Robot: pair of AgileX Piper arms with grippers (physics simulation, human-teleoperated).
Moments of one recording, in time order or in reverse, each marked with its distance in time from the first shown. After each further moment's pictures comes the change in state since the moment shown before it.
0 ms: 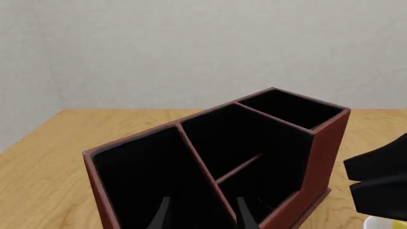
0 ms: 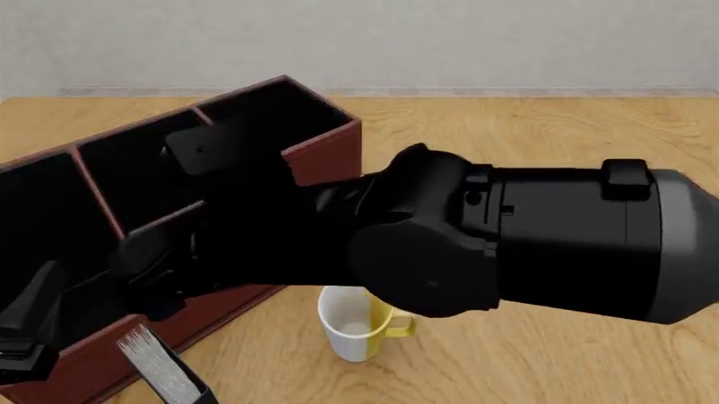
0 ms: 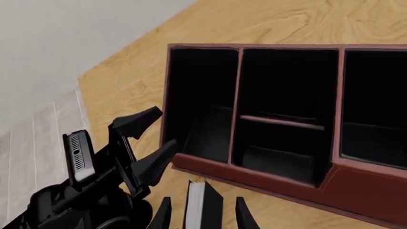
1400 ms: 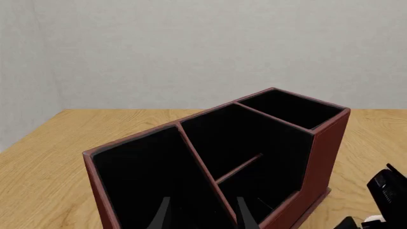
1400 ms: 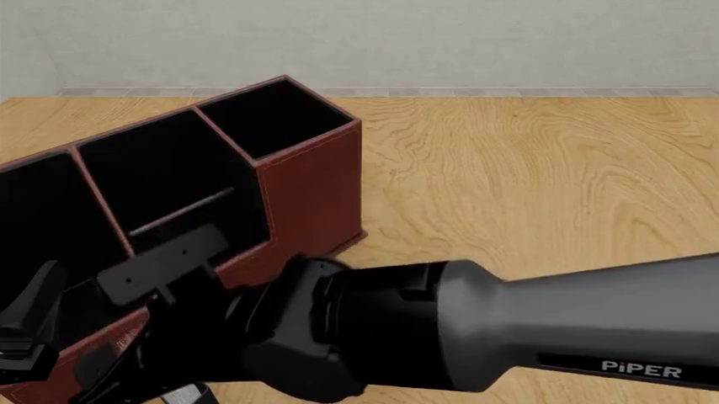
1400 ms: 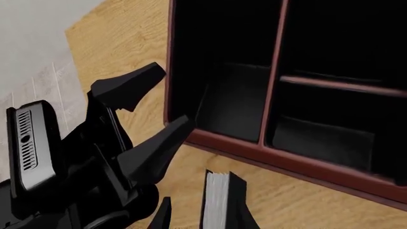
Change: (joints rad) left arm 0.000 0.000 0.000 0.000 0.000; right arm 0.101 0.236 -0.037 -0.041 0.069
